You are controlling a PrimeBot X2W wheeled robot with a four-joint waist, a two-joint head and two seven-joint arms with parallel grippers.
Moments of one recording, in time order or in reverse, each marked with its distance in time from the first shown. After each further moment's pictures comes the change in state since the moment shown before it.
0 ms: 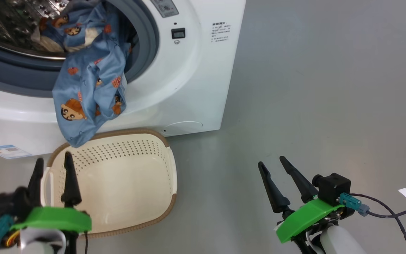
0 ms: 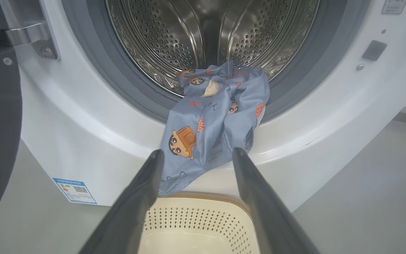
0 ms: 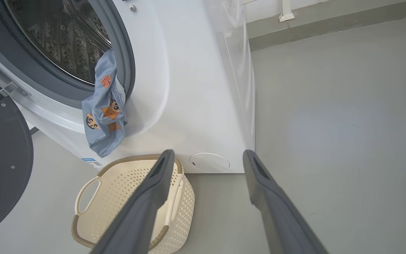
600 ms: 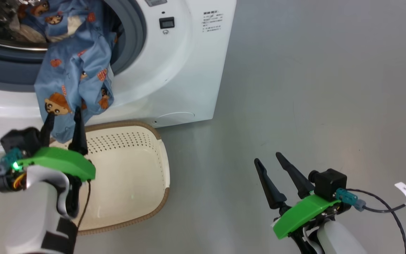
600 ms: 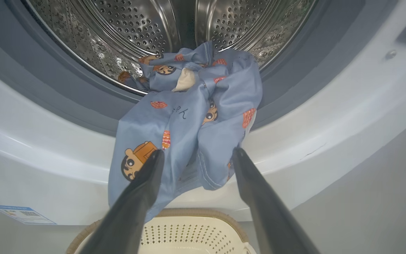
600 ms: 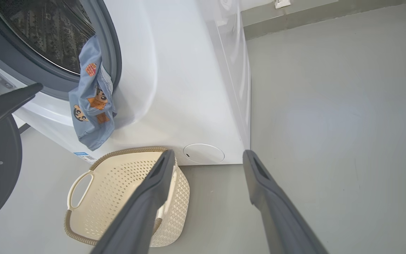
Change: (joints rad) left arm -0.382 0.051 -0.126 0.403 -0.053 -0.009 0.000; right arm -0.024 0.000 0.020 0.016 0.004 0.000 0.000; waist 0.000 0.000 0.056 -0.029
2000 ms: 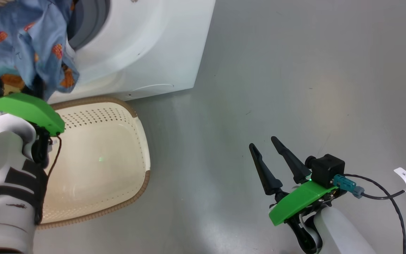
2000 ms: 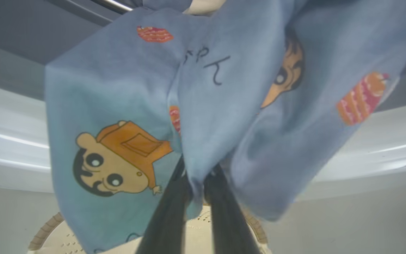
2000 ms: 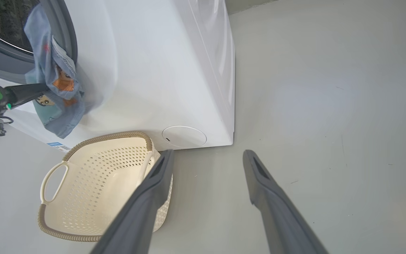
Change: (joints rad) left arm -0.474 0.079 -0.129 0.613 -0.166 0.009 0.010; right arm -0.068 0.000 0.020 -0.009 0.006 0.000 0.000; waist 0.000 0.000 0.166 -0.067
